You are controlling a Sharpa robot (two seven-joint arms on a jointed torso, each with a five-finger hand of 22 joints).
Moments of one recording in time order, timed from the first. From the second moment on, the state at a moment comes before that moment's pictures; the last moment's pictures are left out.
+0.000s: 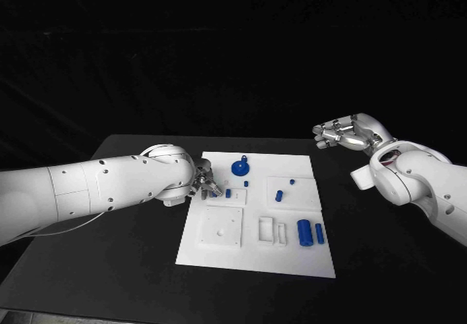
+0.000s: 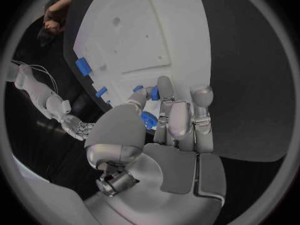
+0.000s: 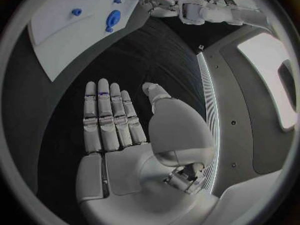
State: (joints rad) left arm 1.40 -0.75 -0.22 1.40 -1.09 0.03 -0.56; left_hand 1.03 0.02 0.22 -0.05 0.56 1.04 -0.01 0.36 0.89 1.38 -0.08 0.61 0.50 1.45 -0.12 1.25 1.11 0.05 1.35 -0.14 0.78 1.31; right arm 1.10 -0.72 0.33 1.26 -0.88 -0.26 0.09; right_hand 1.21 -0.04 0.07 0.06 0.59 1.02 0.15 0.06 0.06 1.19 0.11 0.06 0.06 1.23 0.10 0.07 0.08 0.05 1.01 0.09 0.19 0.08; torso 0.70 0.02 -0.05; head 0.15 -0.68
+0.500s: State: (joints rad) left arm 1.40 -0.74 -0.22 1.39 -1.09 0.03 -0.56; left_hand 1.03 0.01 0.22 -0.03 0.56 1.04 -0.01 0.37 0.86 1.38 -0.08 0.61 0.50 1.45 -0.12 1.25 1.11 0.05 1.35 -0.14 0.78 1.31; right arm 1.10 -0.72 0.33 1.26 -0.88 -0.26 0.09; right_hand 1.21 -0.04 0.07 0.06 0.59 1.02 0.15 0.06 0.06 1.19 0.11 0.06 0.06 1.23 0.10 0.07 0.08 0.05 1.01 0.09 0.19 0.08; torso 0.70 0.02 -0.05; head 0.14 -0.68
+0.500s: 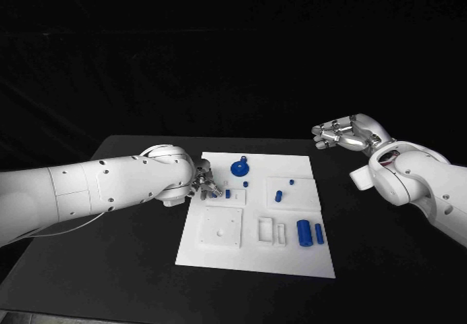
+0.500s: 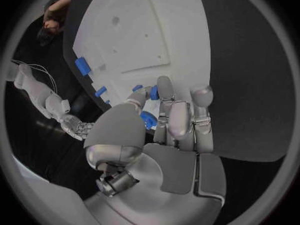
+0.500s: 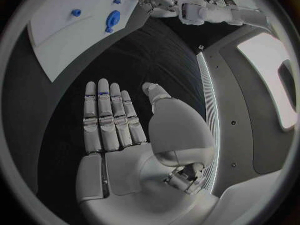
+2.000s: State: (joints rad) left arm 1.40 -0.73 -0.22 1.36 -1.10 0.04 -0.58; left_hand 1.05 -0.03 0.14 0.03 0.46 1.04 -0.01 0.36 0.84 1.37 -0.08 0.62 0.50 1.45 -0.12 1.25 1.10 0.05 1.35 -0.14 0.78 1.31; right arm 1.10 -0.72 0.33 1.25 -0.89 -0.26 0.08; right_hand 1.21 -0.04 0.04 0.08 0.59 1.02 0.15 0.06 0.06 1.19 0.11 0.06 0.06 1.23 0.10 0.07 0.08 0.05 1.01 0.09 0.19 0.08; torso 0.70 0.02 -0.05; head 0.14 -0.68
